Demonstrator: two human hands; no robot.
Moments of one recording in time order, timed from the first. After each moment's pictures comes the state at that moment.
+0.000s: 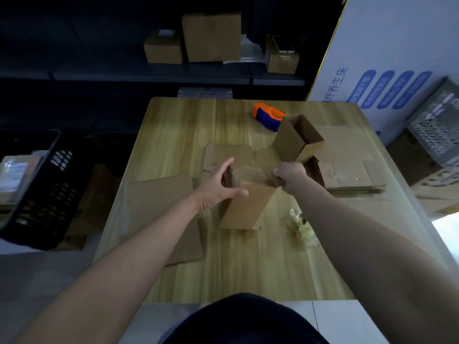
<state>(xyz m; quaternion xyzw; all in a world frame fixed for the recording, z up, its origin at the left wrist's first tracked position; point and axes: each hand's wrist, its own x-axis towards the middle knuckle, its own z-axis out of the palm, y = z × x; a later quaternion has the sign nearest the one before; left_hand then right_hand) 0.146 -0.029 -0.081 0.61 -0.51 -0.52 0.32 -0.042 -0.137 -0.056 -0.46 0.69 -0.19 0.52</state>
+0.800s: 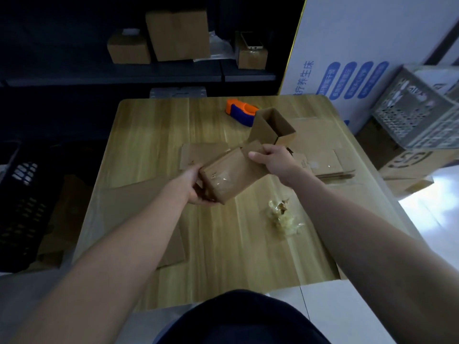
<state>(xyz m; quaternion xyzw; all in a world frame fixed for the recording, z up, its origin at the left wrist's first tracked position) 0.132 -0.065 -0.073 0.60 0.01 -0.73 0.34 -0.082 -0.124 -0.030 -0.59 0.56 -0.23 0.53</state>
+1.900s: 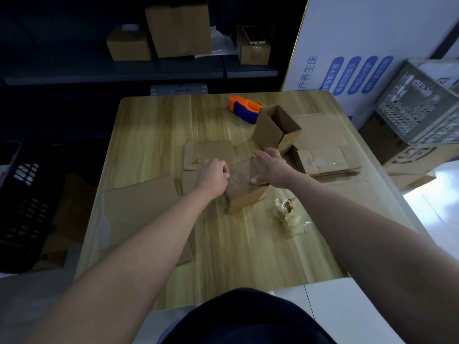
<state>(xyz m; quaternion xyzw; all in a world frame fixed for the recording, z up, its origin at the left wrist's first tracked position) 0.105 -0.070 -0.085 0.74 -0.60 -0.23 0.21 -0.071 -0.129 -0.057 -0.74 0.59 0.02 0.33</state>
